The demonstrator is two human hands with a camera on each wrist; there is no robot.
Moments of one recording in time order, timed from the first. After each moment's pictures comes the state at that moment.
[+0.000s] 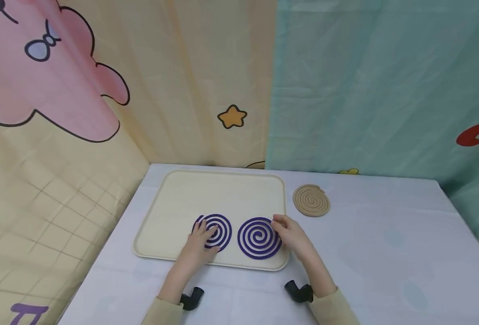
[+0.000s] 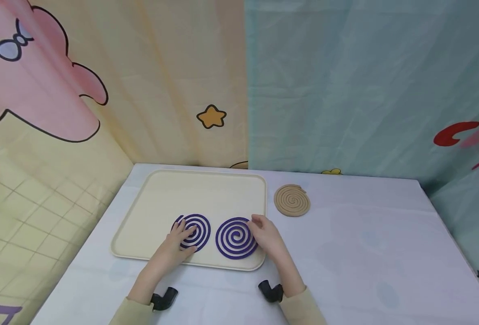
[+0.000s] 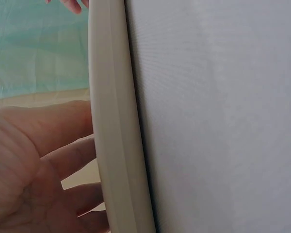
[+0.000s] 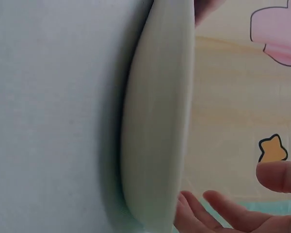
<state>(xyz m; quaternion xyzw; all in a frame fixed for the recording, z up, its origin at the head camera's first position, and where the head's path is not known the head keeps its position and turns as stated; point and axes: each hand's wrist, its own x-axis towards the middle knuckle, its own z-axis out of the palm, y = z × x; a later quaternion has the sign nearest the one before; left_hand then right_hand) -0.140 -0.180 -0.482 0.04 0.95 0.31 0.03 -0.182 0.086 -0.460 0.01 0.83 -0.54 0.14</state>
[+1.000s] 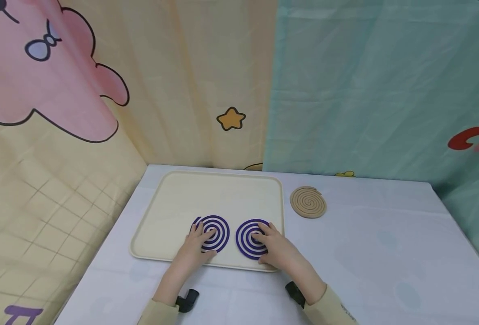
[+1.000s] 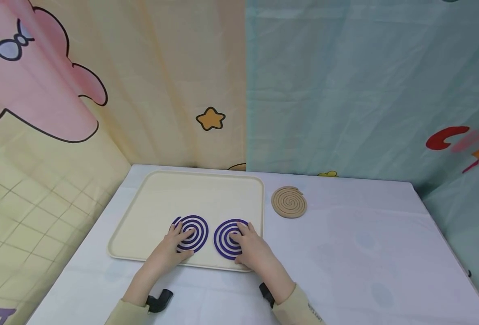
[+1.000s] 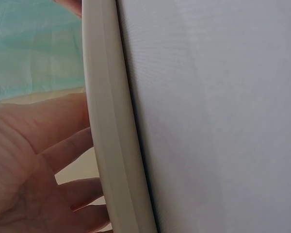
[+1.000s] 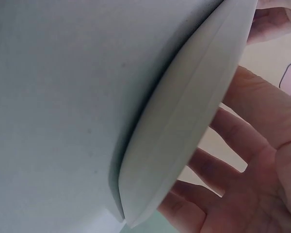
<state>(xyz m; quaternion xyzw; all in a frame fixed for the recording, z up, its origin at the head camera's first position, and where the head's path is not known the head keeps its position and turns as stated) -0.134 -0.184 -0.473 0.03 0.95 0.31 0.05 -0.159 0.064 -0.460 -0.21 0.94 -0.24 0.13</state>
